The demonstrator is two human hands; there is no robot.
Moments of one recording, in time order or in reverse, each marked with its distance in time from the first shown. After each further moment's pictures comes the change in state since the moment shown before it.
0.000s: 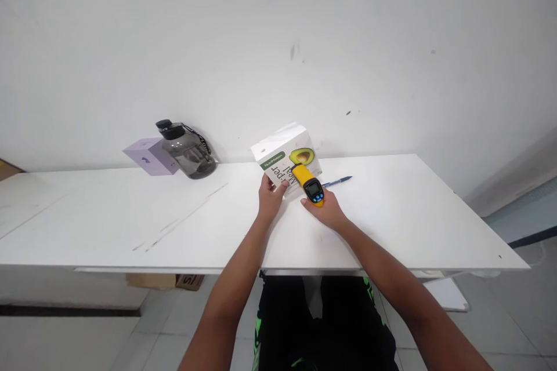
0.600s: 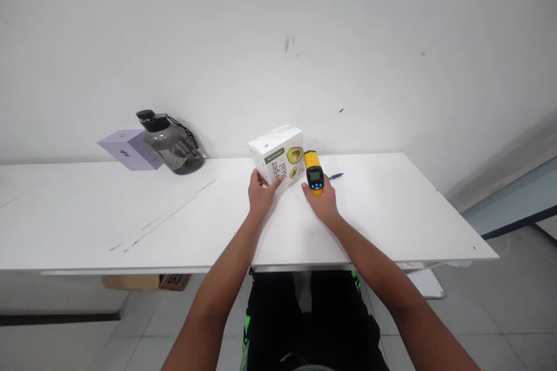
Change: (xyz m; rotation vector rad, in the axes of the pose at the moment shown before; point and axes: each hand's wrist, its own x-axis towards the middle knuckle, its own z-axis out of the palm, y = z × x) left_hand 0.002 -0.001 0.004 0.136 0.101 -0.100; right_hand 0.008 0.005 -0.001 -0.051 0.273 0.082
